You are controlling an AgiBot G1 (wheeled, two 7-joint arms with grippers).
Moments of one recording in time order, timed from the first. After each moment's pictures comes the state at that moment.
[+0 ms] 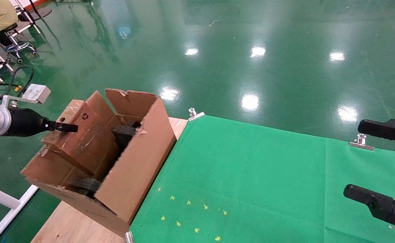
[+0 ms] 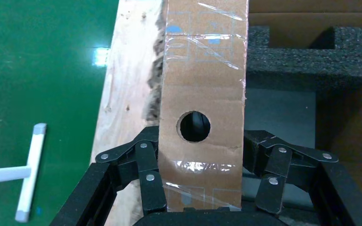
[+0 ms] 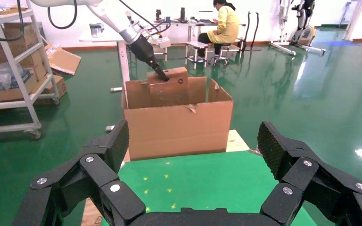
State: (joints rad) left arm -1.87 0.67 0.65 0.01 1.91 0.99 -0.50; right arm 1.06 -0.56 -0.35 1.21 -0.64 -1.41 0.13
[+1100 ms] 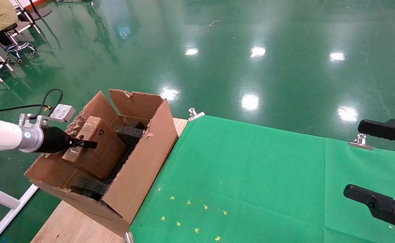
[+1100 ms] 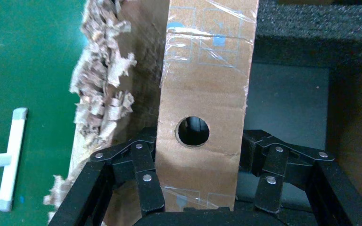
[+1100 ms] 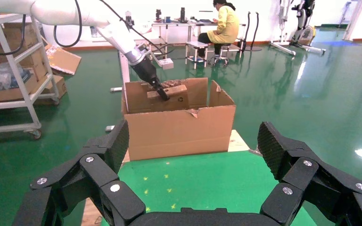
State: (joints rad) left arm -1.70 0.76 0.62 0.02 1.87 0.88 -0.54; right arm 1.06 -0.56 -0.35 1.21 -0.64 -1.41 0.13
